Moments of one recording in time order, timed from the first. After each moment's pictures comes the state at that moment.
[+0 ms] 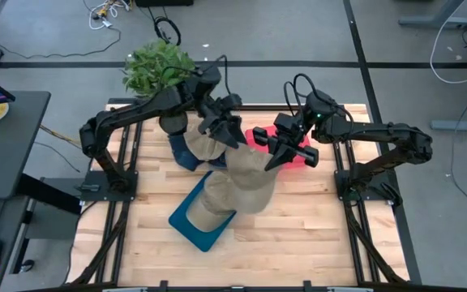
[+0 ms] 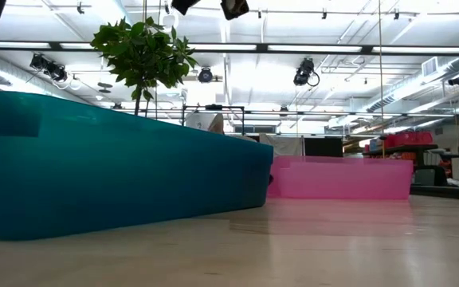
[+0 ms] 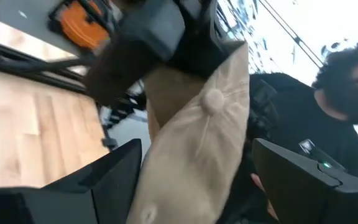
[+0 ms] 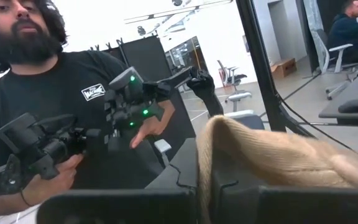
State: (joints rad) left arm 0.35 1.72 1.71 -0.23 1.19 -0.62; right arm -0.20 1.36 1.19 0.48 -1.13 0.59
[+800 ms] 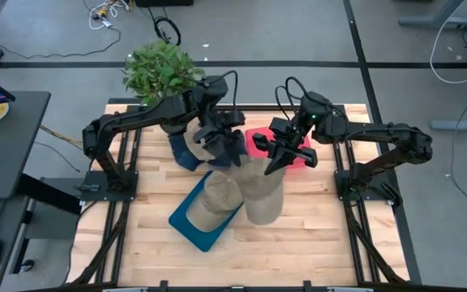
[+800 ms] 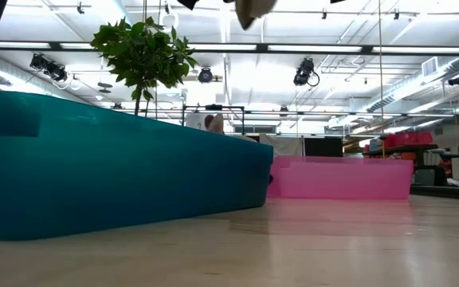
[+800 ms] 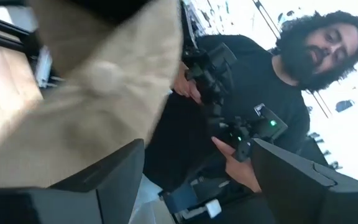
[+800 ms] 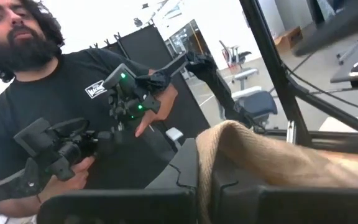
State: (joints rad) left arm 0.27 1.73 1.71 -0.22 1.36 -0.70; right arm -0.19 1.36 1.19 0.36 -1.16 0.63
